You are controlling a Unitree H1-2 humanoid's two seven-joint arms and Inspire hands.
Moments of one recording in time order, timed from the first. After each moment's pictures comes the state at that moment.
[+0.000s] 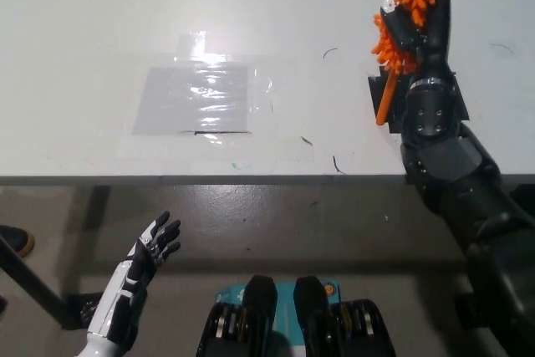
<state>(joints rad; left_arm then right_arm) 0.04 0.17 -0.04 -0.01 -0.11 -0.27 -0.16 -1.11 -0.08 0.03 1.31 -0.11 -0.44 -0.47</state>
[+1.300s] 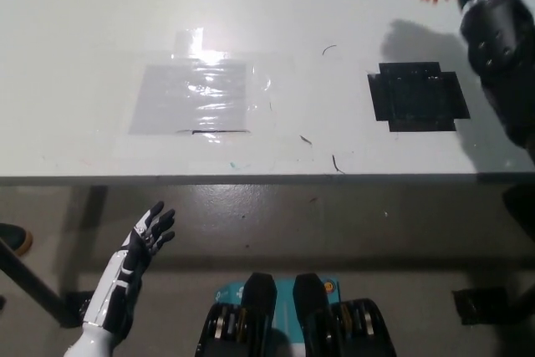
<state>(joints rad) 0.01 0.18 -0.02 0.02 -0.10 -0.29 -0.16 -1.19 -0.32 0.38 1.09 -0.37 -0.38 -0.22</state>
